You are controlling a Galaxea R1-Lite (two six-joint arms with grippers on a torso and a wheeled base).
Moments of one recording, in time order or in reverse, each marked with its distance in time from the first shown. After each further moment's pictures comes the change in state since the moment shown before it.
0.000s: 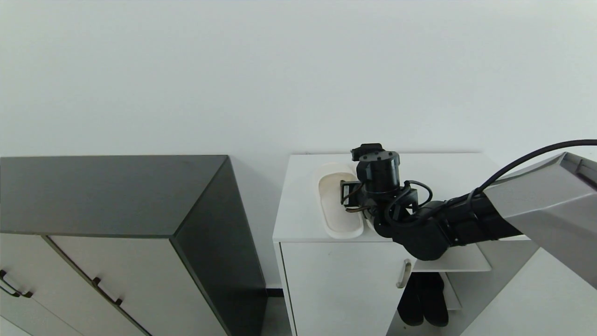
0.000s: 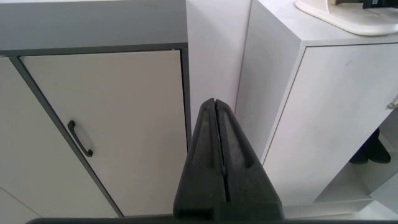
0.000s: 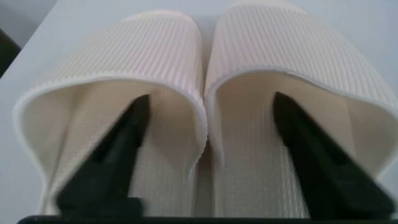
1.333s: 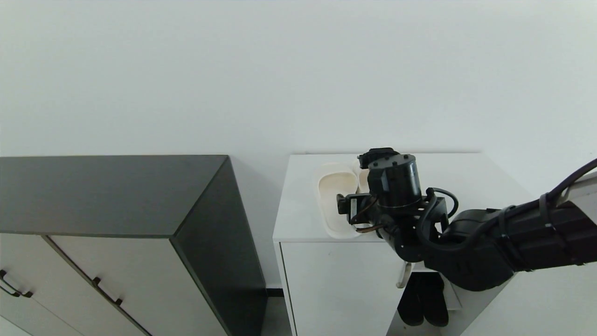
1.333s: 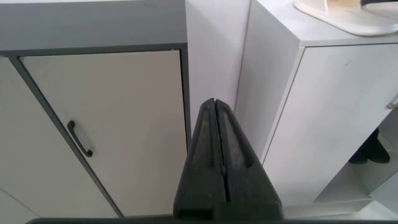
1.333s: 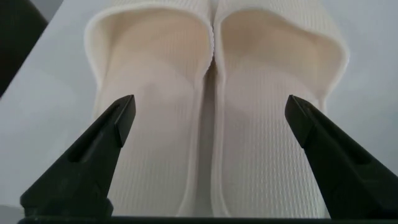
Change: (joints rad) left arm 0.000 0.000 0.000 0.000 0.000 0.000; right arm 0.090 -0.204 0.198 0.100 -0.041 0.063
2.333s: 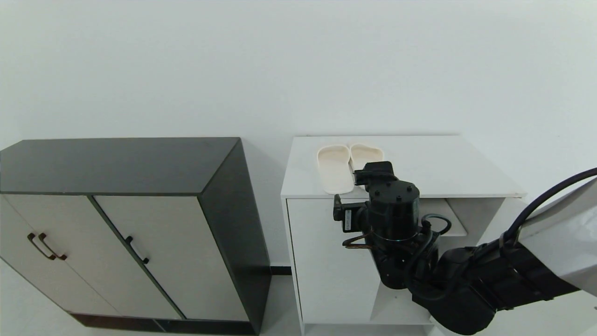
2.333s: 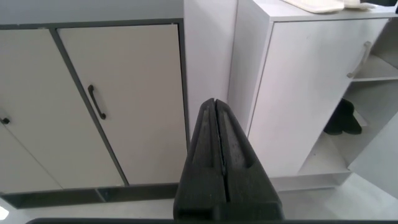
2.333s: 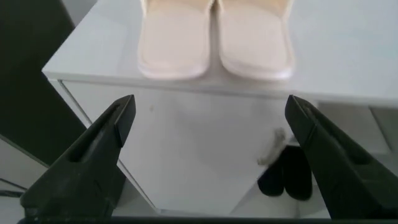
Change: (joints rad) left arm 0.000 0.000 0.000 0.000 0.000 0.000; right arm 0.043 0.070 0.167 -0.444 -0.150 -0.143
